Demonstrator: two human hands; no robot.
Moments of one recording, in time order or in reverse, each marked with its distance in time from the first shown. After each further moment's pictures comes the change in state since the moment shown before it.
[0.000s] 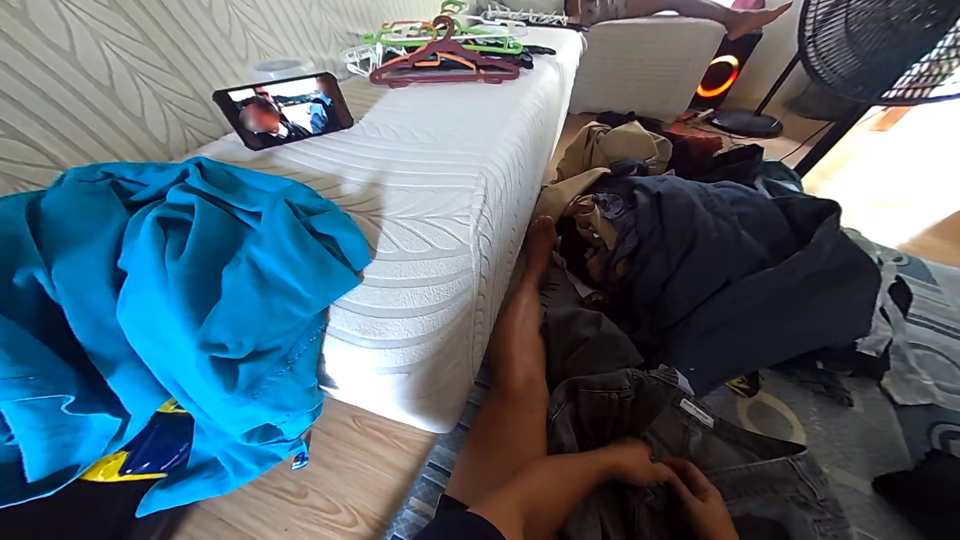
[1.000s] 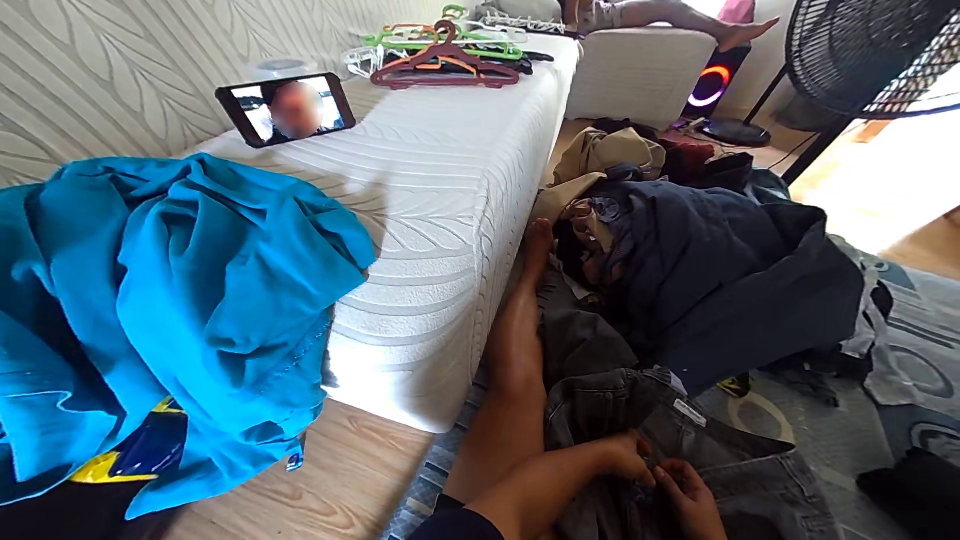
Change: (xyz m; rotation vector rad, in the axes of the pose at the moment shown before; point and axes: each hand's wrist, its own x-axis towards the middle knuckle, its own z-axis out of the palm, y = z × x) left_hand 0.082 -0.065 0.032 -0.278 -0.085 0.077; right_hand -0.004 -0.003 0.011 0.061 0.077 0.006
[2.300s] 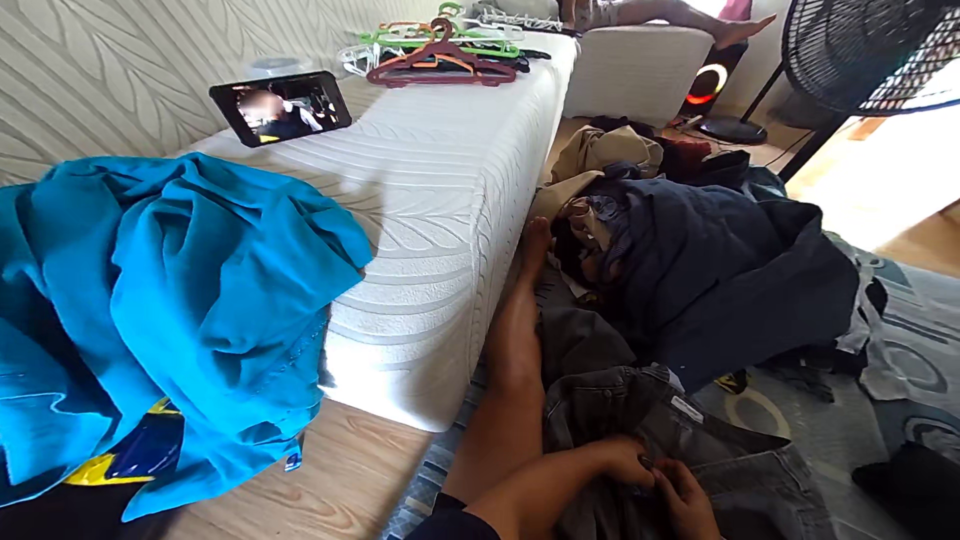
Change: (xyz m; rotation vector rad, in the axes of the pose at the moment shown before) left_hand -0.002 -0.001 -0.001 0.345 -0.061 0.108; right_hand -0.006 0.006 -0.001 -0.207 -0.013 -0.086
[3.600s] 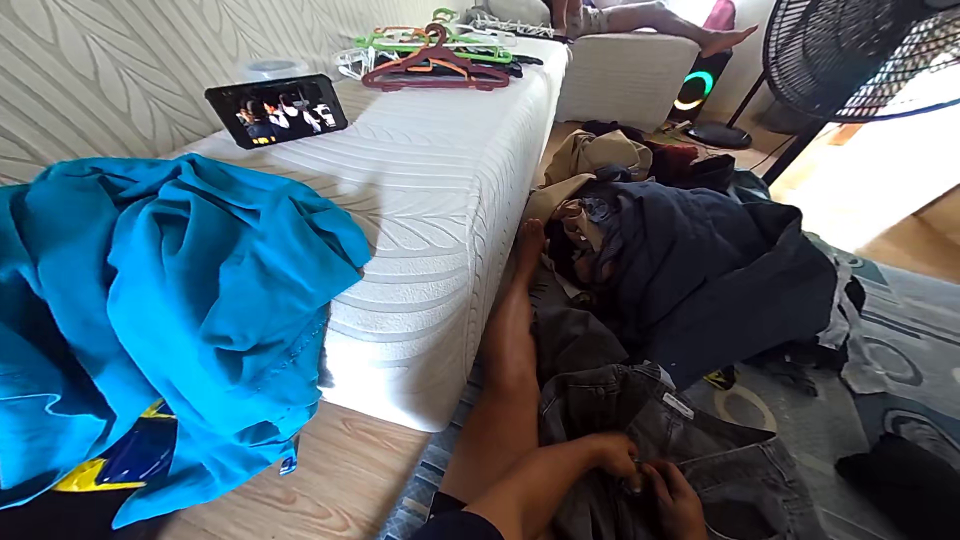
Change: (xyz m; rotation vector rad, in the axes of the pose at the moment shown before) left_hand -0.113 0.108 -0.046 0.072 0.019 -0.192; right_hand -0.009 0.003 0.010 -0.095 0.108 -0.133
